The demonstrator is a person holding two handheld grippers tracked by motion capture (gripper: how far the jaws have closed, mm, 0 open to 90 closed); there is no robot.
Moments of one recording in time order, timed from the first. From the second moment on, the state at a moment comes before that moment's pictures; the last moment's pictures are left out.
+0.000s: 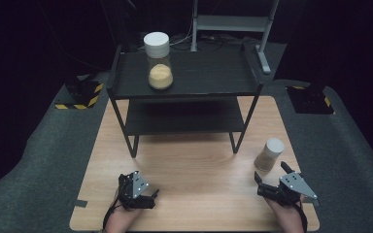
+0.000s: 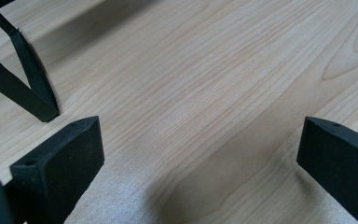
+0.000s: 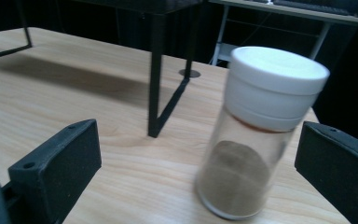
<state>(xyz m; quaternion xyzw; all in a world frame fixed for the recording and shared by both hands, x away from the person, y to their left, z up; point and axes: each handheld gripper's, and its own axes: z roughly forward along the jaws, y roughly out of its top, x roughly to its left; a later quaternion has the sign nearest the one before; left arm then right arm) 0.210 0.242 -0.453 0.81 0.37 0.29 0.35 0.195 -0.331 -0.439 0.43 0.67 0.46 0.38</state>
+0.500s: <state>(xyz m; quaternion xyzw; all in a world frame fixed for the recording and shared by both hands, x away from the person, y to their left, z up) 0.210 0.243 -0.453 0.81 0.37 0.29 0.35 0.231 -0.343 -0.439 0.46 0.66 0.47 0.37</state>
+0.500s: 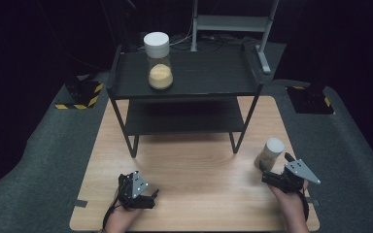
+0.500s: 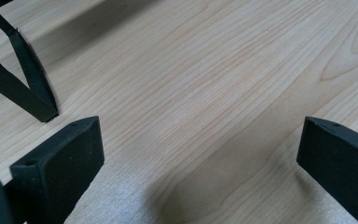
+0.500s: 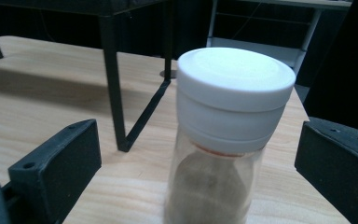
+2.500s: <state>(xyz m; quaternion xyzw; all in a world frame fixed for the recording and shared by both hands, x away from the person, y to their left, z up) 0.211 0.245 -0.452 0.81 0.37 0.28 0.35 0.242 -0.358 -0.446 0.44 0.65 0.51 0.35</state>
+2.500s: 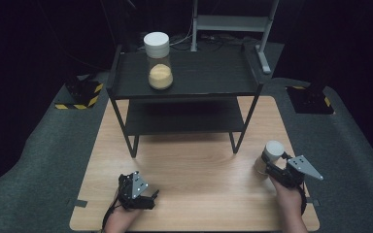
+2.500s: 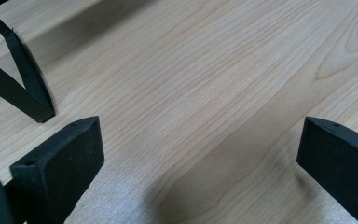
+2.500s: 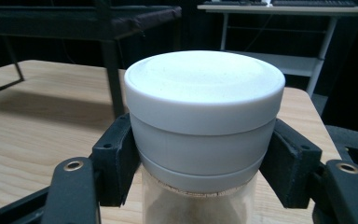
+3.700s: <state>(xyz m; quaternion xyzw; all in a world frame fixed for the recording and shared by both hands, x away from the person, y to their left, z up) 0.213 0.249 -0.451 0.82 0.37 0.27 0.36 0.202 -0.315 -0.399 0.35 0.66 0.59 0.31</state>
